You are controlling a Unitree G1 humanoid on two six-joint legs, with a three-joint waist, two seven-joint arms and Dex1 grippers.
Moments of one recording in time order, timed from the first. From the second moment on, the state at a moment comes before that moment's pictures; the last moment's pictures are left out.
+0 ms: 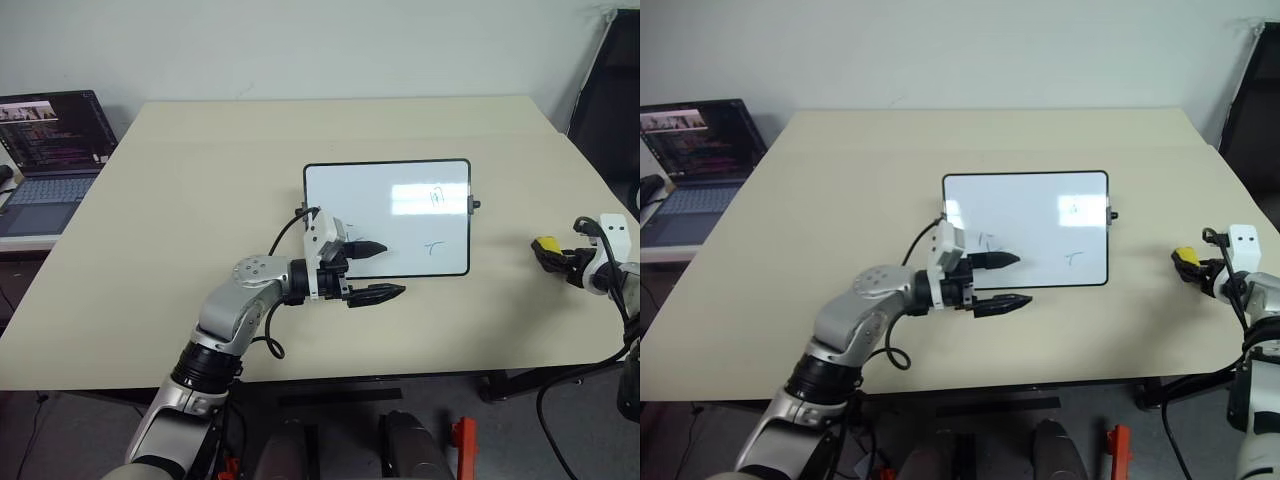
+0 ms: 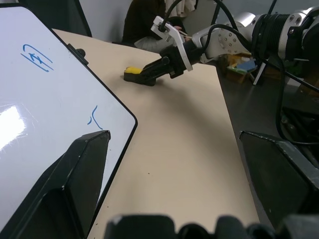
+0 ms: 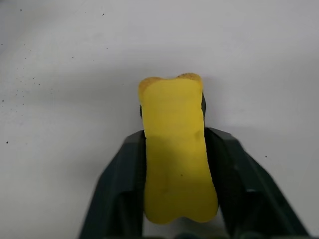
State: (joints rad) left arm -0.53 0.35 -0.23 -0.07 -0.46 0.49 -0.97; right arm -0.78 -0.82 -0.22 1.12 0.17 0.32 0.74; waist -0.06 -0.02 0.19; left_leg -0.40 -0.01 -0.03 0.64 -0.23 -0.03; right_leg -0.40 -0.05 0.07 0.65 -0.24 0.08
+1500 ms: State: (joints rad) left arm -0.29 0.54 0.07 -0.01 -0.43 0.28 -0.89; right arm -0.79 -0.39 0.39 0.35 -0.13 0.16 0.82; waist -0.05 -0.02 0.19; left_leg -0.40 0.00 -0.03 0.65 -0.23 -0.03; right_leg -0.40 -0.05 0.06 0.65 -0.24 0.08
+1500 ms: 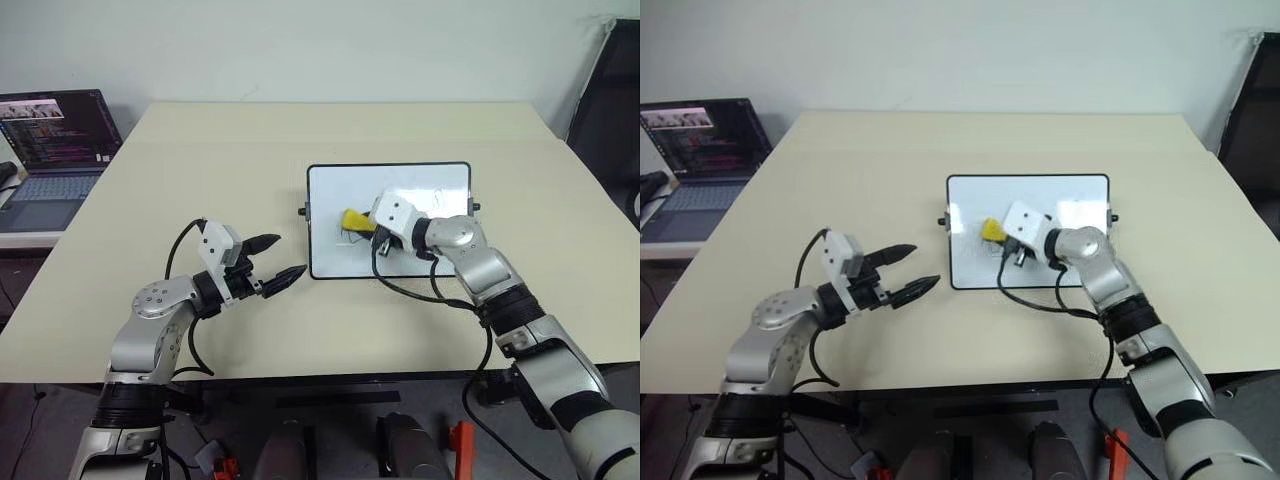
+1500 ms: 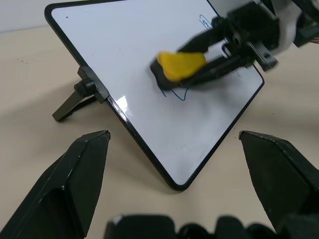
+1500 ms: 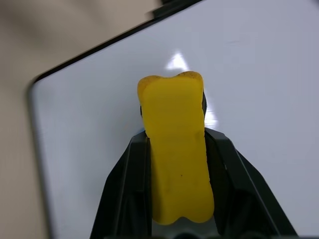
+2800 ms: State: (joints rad) left arm -0.35 0.52 0.05 0.00 -0.41 0.28 -0.89; right arm -0.70 -0.45 0.42 0.23 -0.19 0.22 0.84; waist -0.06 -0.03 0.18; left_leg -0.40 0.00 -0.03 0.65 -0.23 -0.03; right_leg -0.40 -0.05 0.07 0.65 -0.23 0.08
